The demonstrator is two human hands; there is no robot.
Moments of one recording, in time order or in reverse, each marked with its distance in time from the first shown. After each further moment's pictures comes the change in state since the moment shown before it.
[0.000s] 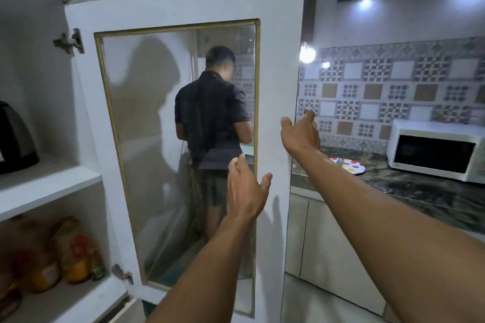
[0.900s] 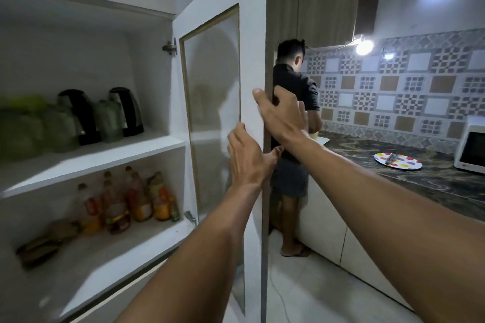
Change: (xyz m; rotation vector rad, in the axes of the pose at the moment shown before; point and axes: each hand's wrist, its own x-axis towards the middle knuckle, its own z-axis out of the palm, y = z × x) left_hand -0.129 0.016 -0.121 0.058 0.398 0.034; right_hand -0.198 -0.078 -0.050 0.252 -0.232 -0.463
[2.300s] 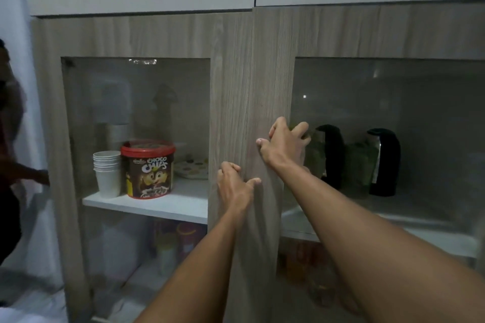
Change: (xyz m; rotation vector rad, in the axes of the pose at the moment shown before) left_hand 0.180 -0.352 -0.399 0.381 0.784 -0.602; right_hand -0.013 -0.273 0.533 0.264 -0.578 -0.326
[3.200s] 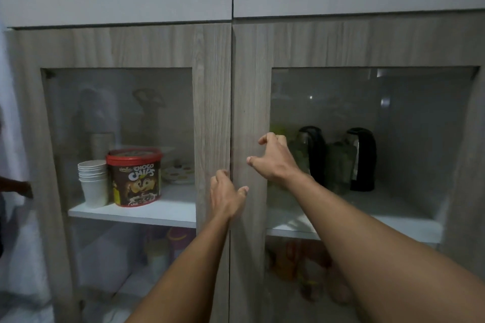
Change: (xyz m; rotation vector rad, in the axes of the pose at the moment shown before) left_hand -0.016 0.003 -0.009 0.138 -0.158 0.095; right_hand -0.012 0.023 -0.032 0.088 -0.286 -0.090
